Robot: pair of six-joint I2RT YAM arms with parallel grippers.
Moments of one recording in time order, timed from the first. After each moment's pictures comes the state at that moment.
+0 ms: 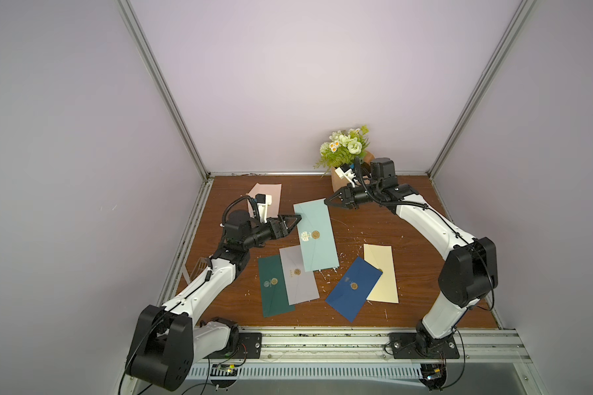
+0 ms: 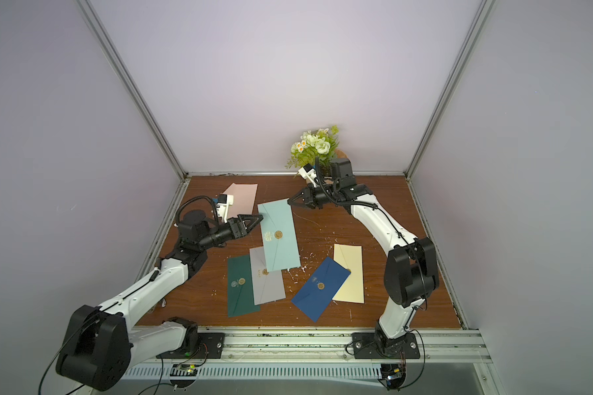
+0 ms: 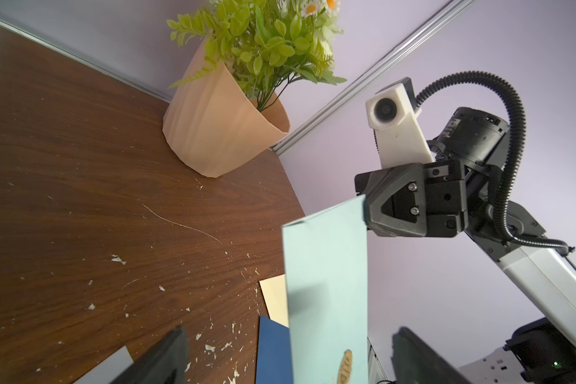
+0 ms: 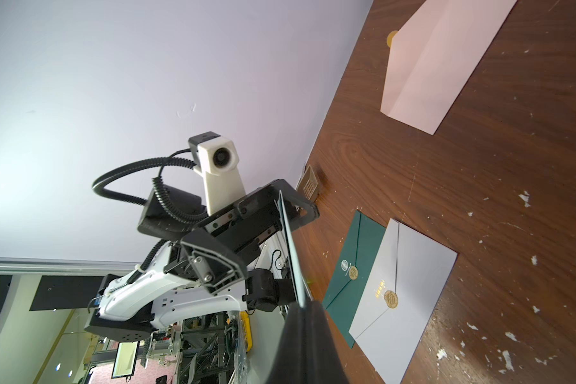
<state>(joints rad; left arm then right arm) -0.23 1.18 0.64 0.38 0.73 -0.77 0.39 1.73 1.54 -0.31 -1.02 0.62</state>
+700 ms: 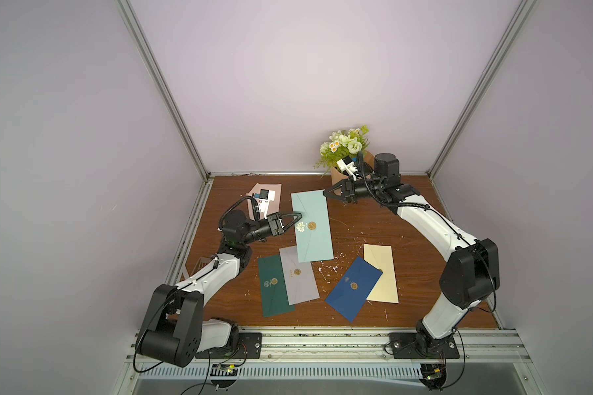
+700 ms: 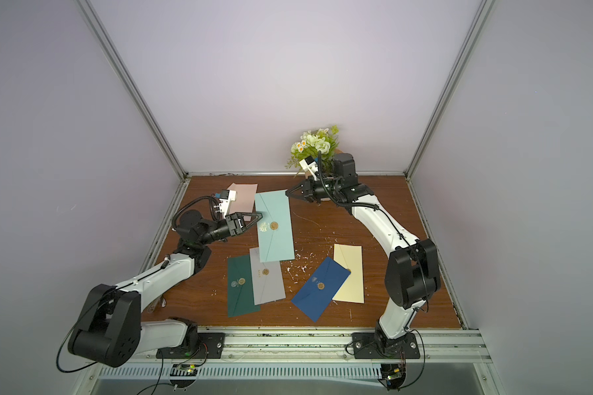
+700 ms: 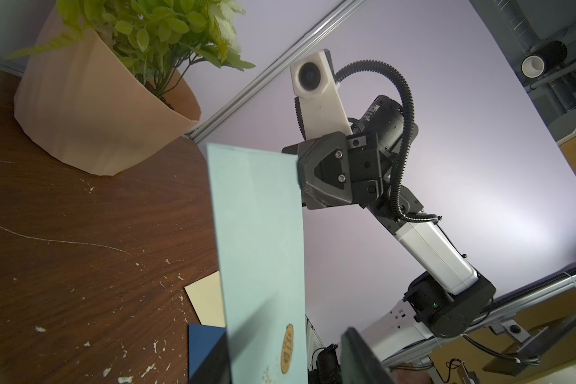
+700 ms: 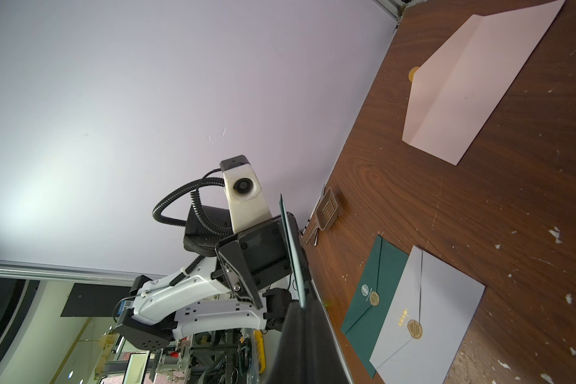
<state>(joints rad) -0.22 1.31 0.61 0.82 0.98 -1.03 0.38 1.72 1.53 -0.12 -1.03 0.79</state>
